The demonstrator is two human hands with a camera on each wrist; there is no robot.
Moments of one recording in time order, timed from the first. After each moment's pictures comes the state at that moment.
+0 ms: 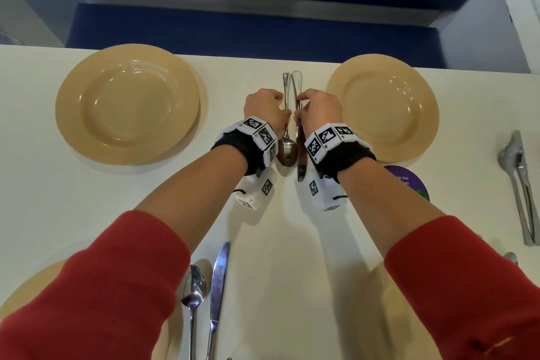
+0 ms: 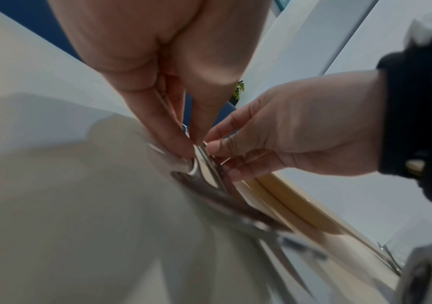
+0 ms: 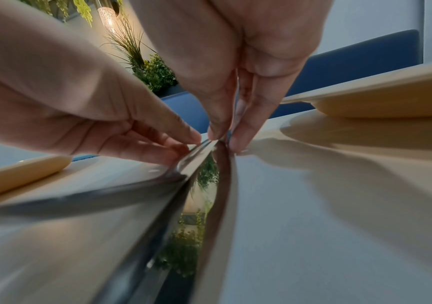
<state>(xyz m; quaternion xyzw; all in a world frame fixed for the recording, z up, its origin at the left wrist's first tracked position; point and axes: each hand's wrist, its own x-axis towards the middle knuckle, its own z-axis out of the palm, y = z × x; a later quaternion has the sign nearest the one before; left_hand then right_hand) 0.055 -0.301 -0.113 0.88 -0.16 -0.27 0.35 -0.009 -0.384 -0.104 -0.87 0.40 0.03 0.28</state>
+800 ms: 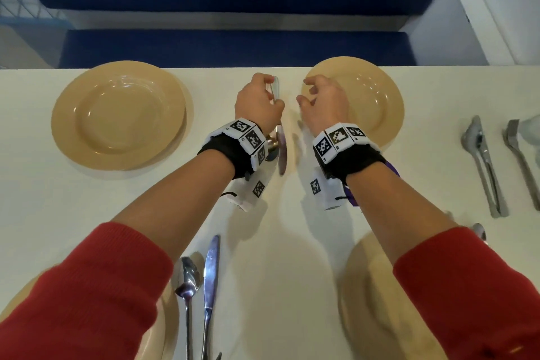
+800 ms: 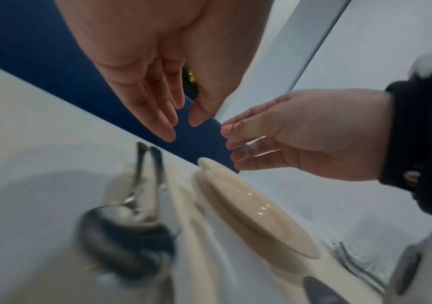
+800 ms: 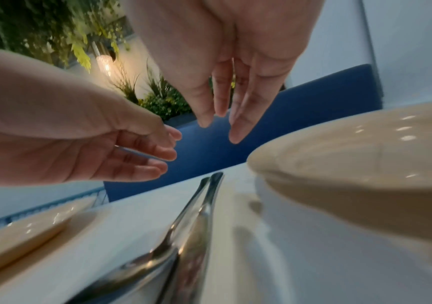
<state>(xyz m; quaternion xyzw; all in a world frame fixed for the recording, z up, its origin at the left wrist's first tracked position) 0.025 -0.299 -0.066 0.87 -0.20 -0.21 0.41 -0.052 -0.392 -0.062 -0.86 0.40 -0.10 0.29</state>
